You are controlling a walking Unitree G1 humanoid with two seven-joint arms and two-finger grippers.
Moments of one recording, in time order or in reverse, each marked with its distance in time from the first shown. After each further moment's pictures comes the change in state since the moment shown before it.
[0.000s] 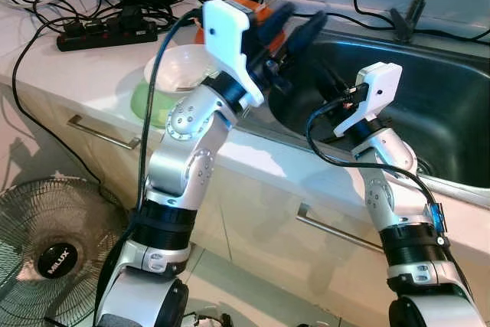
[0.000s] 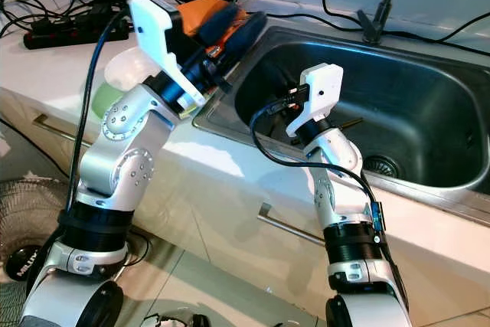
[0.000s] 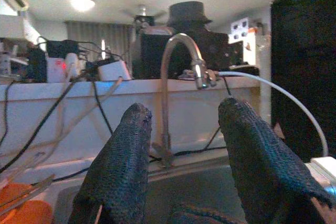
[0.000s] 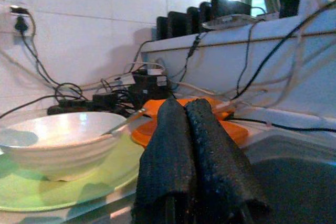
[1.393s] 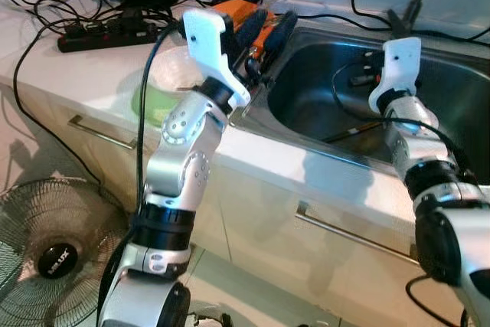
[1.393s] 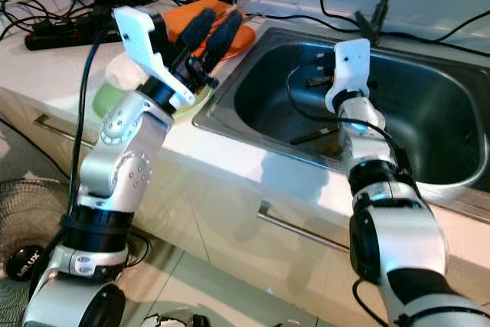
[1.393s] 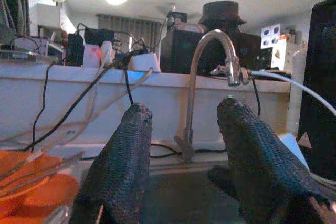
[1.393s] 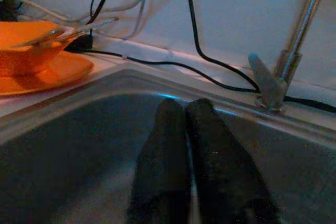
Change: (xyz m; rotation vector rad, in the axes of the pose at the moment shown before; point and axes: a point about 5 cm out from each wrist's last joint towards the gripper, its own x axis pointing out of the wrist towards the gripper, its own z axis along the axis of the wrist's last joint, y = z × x) left arm -0.011 0.013 -0.014 -0.047 0.018 0.128; right arm 0.019 -0.088 -0.010 -0.254 0.323 -0.444
